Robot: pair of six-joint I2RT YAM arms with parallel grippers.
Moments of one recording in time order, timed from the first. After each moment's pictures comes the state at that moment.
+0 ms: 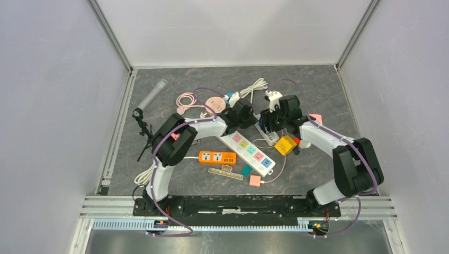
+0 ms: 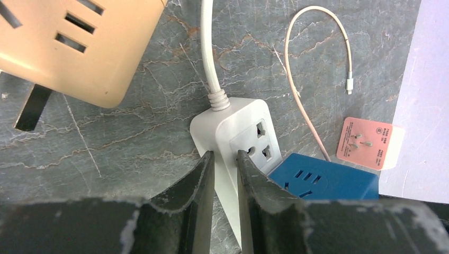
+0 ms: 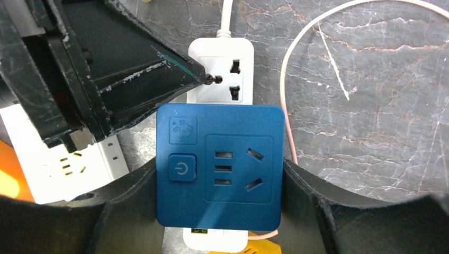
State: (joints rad) left arm -0.80 2.08 1.34 0.07 -0.17 -1.08; right arm 0.36 1.50 0.84 -0.12 -0.16 -0.06
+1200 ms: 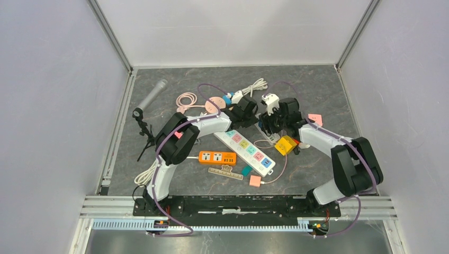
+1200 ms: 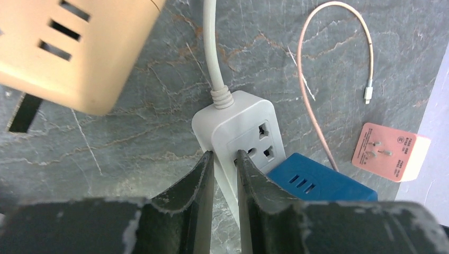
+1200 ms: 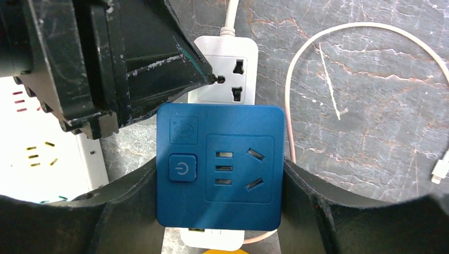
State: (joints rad) left arm -0.80 2.13 1.47 -0.11 -0.19 -1.08; right arm 0.36 1.52 0.81 -0.05 -0.19 -0.18
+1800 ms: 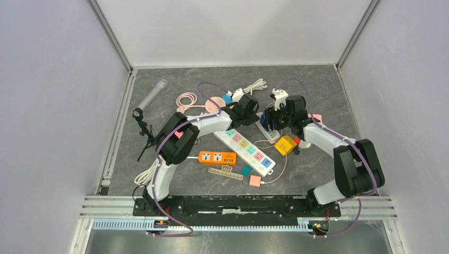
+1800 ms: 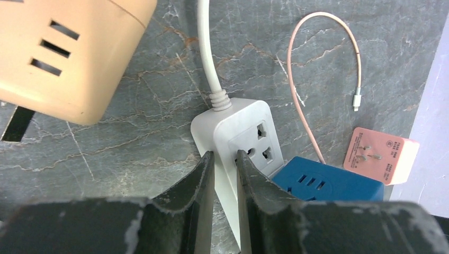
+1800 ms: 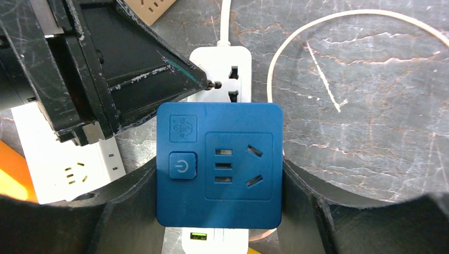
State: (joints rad) left arm -0.81 2.14 1.51 -0.13 -0.20 -1.08; right arm 0.29 1.49 0.79 0.00 -0.27 -0.01
